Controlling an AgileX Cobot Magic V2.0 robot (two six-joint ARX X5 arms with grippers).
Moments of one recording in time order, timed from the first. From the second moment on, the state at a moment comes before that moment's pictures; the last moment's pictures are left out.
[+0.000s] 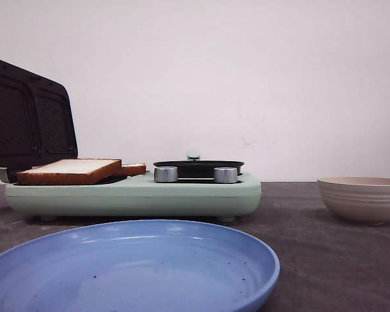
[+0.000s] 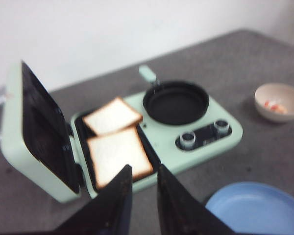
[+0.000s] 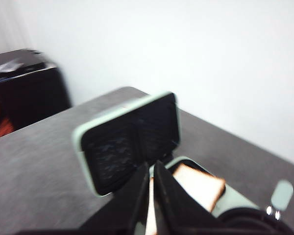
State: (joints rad) left arm -0.50 0.60 1.11 -0.87 -0.05 0.08; right arm 0.87 1.32 1.49 -0.31 0.01 0.04
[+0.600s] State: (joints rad) left arm -0.50 0.59 1.08 -0.77 -0.04 0.07; right arm 0.77 0.71 0.93 -0.23 0.00 -0.04
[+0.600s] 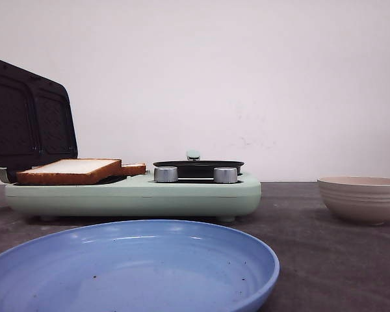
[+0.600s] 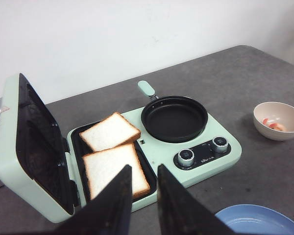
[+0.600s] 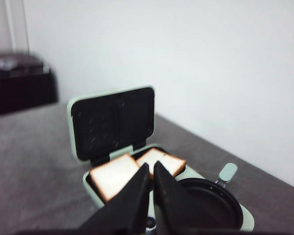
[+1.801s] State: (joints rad) left arm -0.13 0.96 1.11 -0.34 -0.20 -0.13; right arm 0.75 0.42 0.65 -0.20 0.00 0.17
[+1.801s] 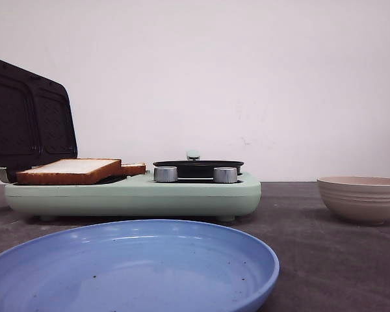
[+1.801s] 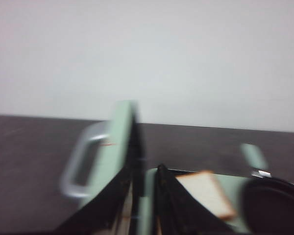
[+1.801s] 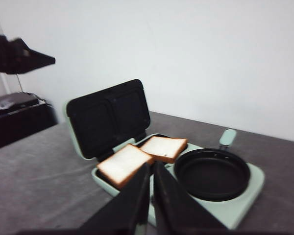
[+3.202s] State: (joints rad) left arm 0.37 1.62 1.52 -0.69 0.58 -0.41; right arm 0.75 0.42 0.65 -0.27 0.00 0.21
